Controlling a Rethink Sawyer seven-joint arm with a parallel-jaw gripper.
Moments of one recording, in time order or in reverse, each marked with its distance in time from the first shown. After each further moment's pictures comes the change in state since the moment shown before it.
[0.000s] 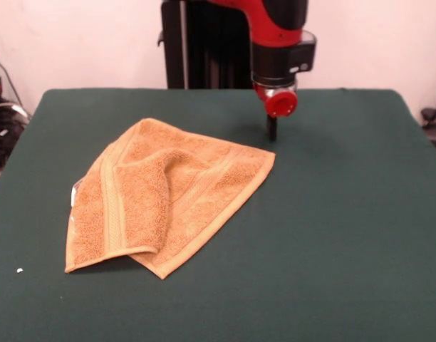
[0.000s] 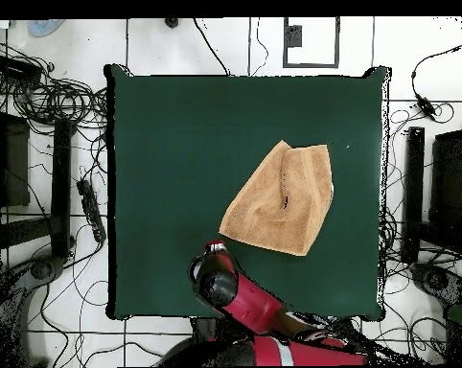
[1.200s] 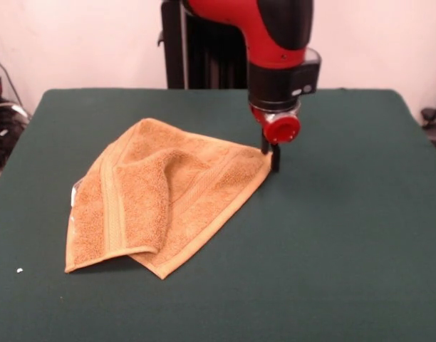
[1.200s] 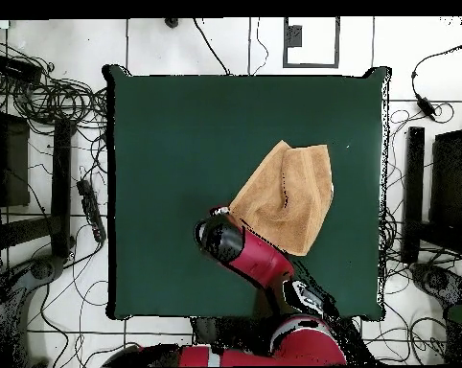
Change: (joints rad) arm 0.129 0.004 -0.152 -0.310 0.005 0.339 0.000
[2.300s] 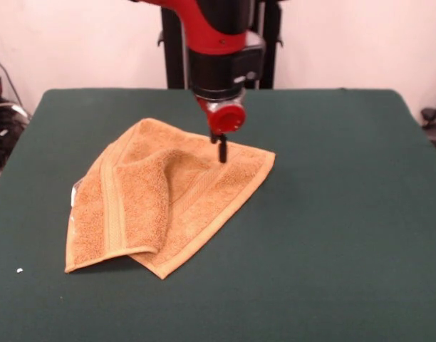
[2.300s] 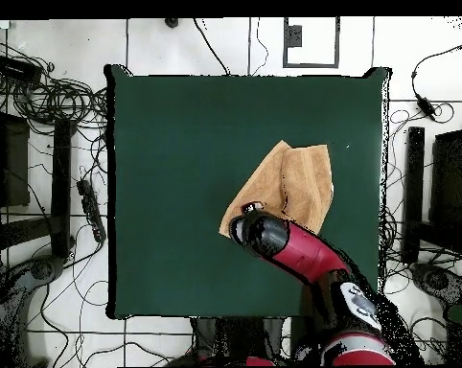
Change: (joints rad) arm -0.137 -0.046 -0.046 -0.089 -0.206 0.169 0.000
